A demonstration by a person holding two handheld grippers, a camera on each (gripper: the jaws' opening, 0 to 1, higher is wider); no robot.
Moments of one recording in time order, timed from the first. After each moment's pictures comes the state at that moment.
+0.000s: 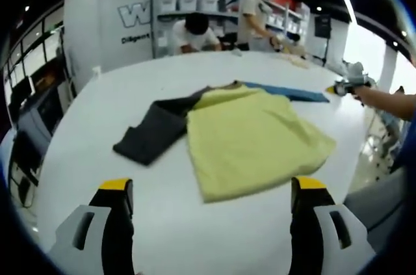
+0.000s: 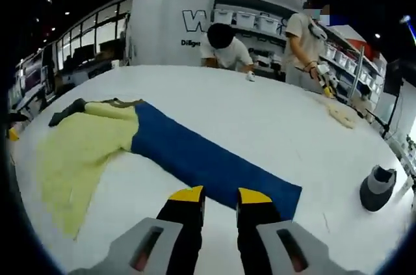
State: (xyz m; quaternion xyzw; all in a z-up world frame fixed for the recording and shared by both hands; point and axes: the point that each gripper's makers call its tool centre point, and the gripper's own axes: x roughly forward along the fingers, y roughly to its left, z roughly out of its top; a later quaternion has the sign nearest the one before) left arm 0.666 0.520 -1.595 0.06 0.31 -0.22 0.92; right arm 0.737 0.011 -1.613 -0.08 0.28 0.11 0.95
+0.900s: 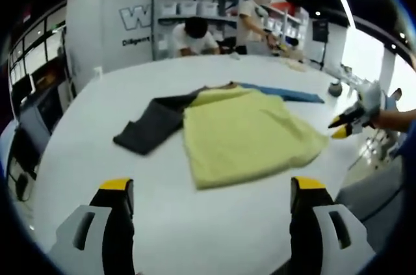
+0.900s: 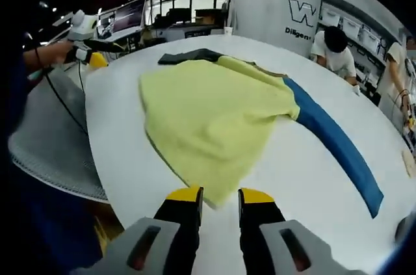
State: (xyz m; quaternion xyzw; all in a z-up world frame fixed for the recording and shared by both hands) left arm 0.640 0.532 -1.600 0.05 0.30 -0.22 0.93; right arm 0.608 0.174 -1.660 -0.17 0.35 0.33 0.86
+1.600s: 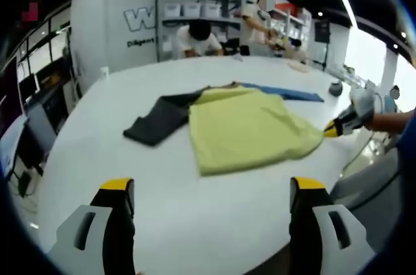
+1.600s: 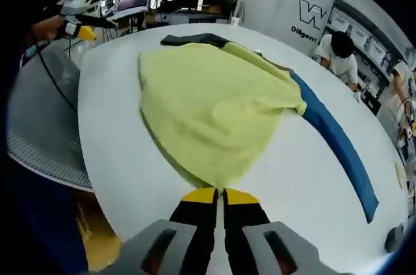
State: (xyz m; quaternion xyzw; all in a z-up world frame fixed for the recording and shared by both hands) left arm 0.610 0.538 -1.590 0.05 0.30 -0.21 0.93; right arm 0.615 0.165 -1.682 -0.21 0.36 0.30 0.86
